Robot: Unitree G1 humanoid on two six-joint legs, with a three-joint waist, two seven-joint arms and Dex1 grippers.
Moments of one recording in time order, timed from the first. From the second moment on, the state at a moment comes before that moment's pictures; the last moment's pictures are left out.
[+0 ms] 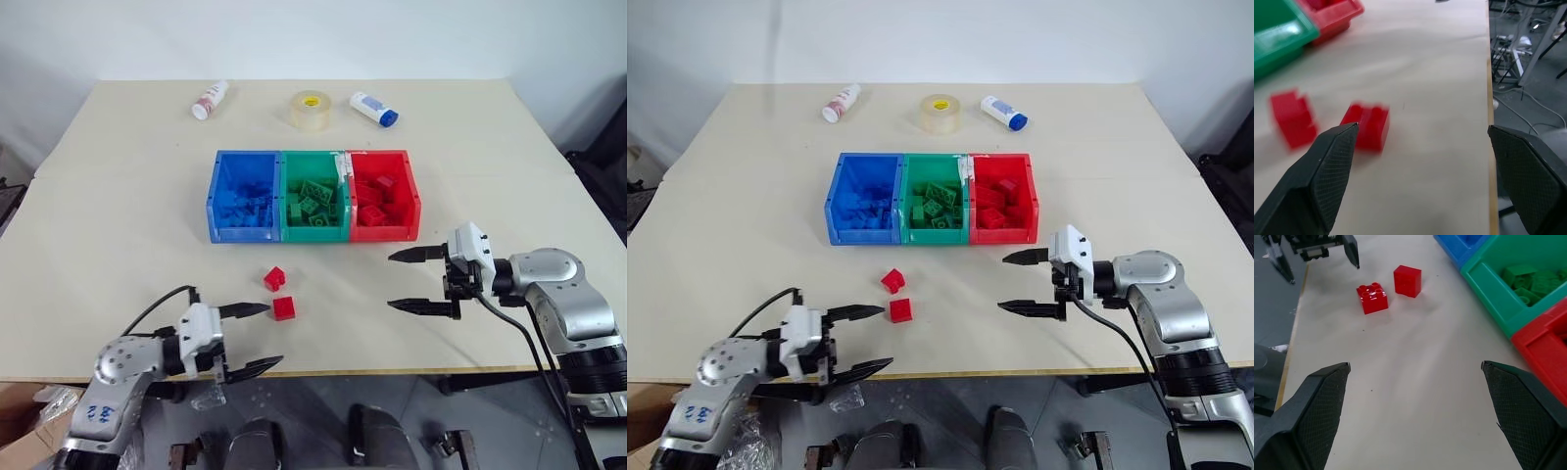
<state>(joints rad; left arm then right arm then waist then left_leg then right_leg) 0.03 0.57 0.02 -0.22 -0.35 0.02 -1.01 -0.44 -0.75 0.03 0.03 0.42 0.24 1.33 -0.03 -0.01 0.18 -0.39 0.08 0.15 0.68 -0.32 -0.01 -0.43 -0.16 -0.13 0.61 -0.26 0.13</state>
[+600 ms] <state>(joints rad) -0.17 0.48 -0.14 -0.03 -0.16 -0.04 -0.88 -0.36 -0.77 -0.02 -0.04 0.42 0.25 1.26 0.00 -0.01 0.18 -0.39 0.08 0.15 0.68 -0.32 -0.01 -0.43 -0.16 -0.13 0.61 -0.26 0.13</state>
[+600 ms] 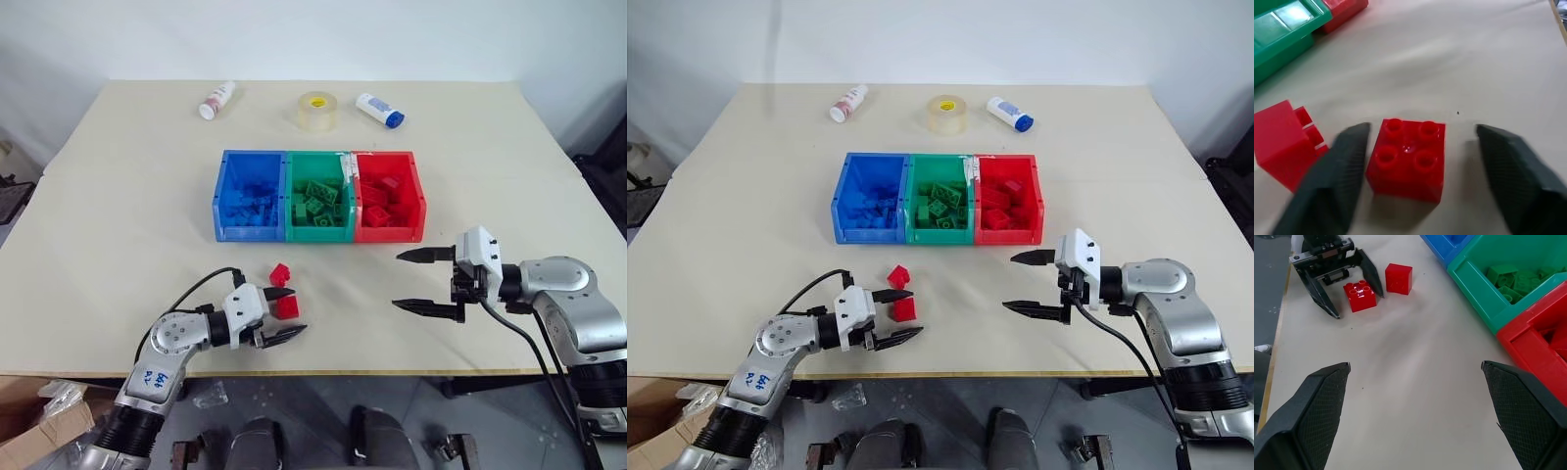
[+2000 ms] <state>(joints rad) -1.27 -0.02 -0.09 1.20 -0.03 -0.40 -0.59 0.01 -0.72 -0.31 -0.36 0.56 0.31 0.93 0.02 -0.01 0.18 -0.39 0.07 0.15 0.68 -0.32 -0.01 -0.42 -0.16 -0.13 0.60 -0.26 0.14</state>
